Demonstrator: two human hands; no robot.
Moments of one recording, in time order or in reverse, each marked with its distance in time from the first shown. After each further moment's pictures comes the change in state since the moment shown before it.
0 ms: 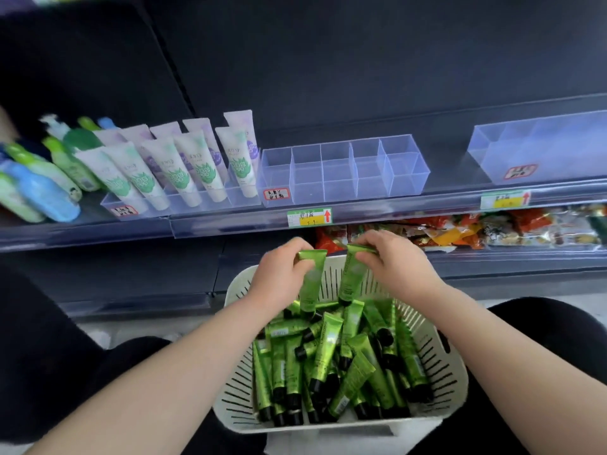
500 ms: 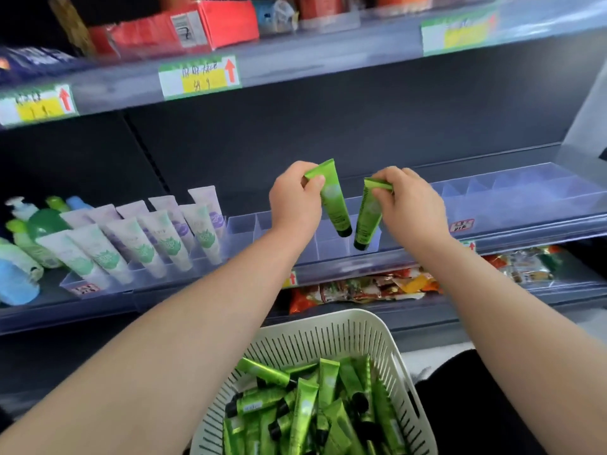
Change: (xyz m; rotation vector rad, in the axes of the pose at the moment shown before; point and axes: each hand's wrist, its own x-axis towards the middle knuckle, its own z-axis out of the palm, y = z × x) left_hand 0.127 0.180 -0.034 -0.471 0.374 0.197; right_hand 0.079 0.020 -0.142 -0.090 0.531 0.075
